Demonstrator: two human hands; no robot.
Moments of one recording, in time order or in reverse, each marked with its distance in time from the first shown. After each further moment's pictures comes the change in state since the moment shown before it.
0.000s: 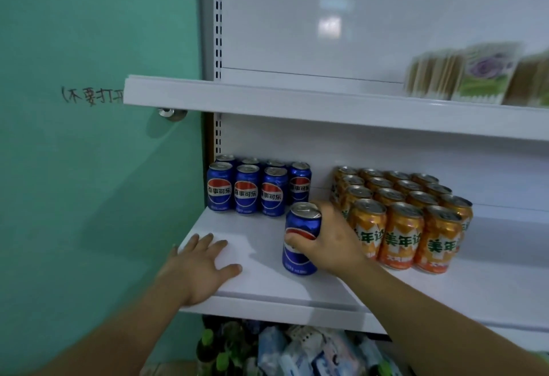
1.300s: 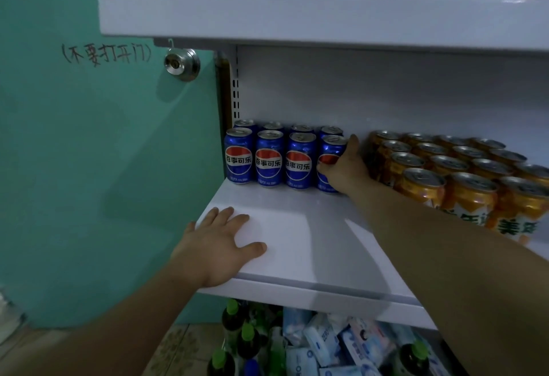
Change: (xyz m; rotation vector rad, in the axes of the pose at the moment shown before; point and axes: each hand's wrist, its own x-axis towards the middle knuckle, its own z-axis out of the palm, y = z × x) left_hand 0.002 -0.002 0.002 -0.057 0.037 0.009; right_hand 0.139 0.025 0.045 0.127 0.120 0.263
